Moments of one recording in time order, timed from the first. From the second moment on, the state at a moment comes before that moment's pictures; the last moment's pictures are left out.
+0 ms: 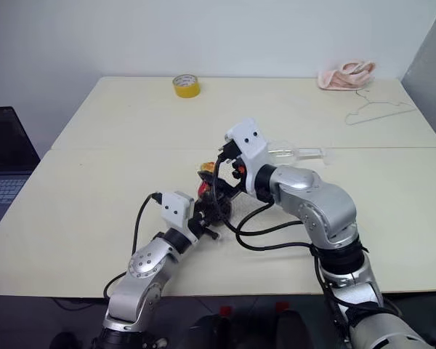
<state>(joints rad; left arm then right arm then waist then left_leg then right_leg) -0.05 0.16 -0.13 -0.29 -0.18 0.25 -0.34 -0.73 -0.24 0.17 -0.39 0.45 1.09 0.37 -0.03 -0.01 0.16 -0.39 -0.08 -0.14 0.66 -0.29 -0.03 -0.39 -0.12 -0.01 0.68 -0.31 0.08</state>
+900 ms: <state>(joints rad) -0.05 0.17 -0.12 -0.29 -0.18 0.23 -0.34 -0.72 -0.23 0.11 -0.45 0.58 1.18 0.38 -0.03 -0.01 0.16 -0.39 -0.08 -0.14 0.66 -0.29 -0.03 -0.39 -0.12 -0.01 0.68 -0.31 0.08</state>
